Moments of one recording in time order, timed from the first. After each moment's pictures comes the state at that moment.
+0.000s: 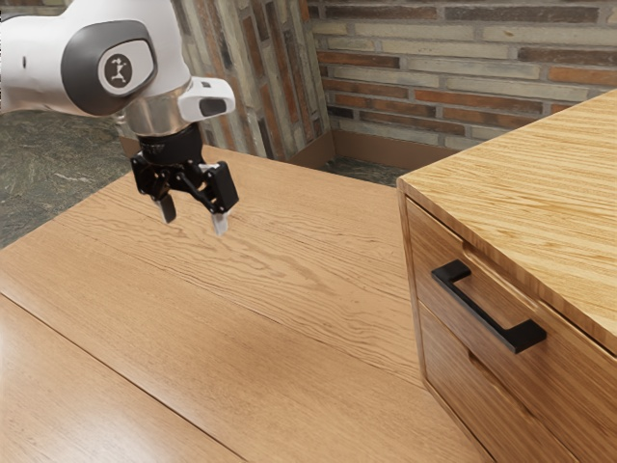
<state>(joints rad) 0.00 0.07 0.17 -1.41 0.04 1.47 0.00</state>
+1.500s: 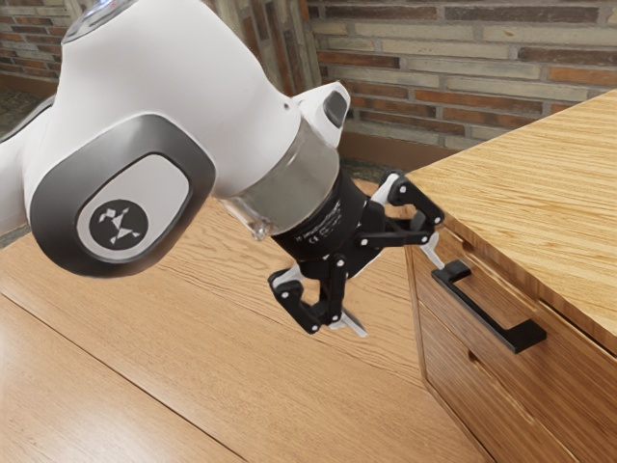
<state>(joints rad) -0.34 -0.28 -0.09 -1.85 -0.10 2.03 -1.42</state>
